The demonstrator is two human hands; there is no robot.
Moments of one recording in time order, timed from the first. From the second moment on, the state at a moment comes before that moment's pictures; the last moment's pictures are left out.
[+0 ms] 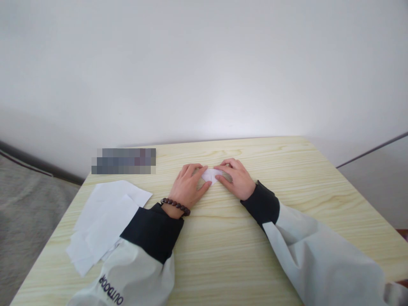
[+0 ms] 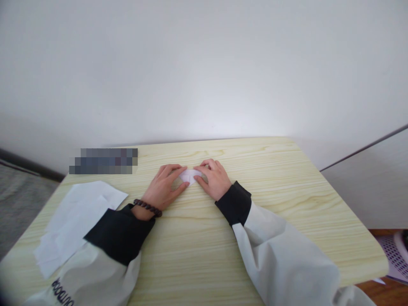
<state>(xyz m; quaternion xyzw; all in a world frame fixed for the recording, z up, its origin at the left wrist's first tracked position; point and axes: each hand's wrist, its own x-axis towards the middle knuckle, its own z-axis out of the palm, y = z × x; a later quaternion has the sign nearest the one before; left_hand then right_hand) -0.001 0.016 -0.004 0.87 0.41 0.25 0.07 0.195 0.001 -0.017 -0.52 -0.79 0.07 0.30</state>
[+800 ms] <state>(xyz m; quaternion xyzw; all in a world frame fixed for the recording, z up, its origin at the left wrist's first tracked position) 0.000 0.017 -0.004 0.87 0.41 0.25 0.08 0.195 0.001 -0.014 -0.49 -0.80 0.09 0.34</state>
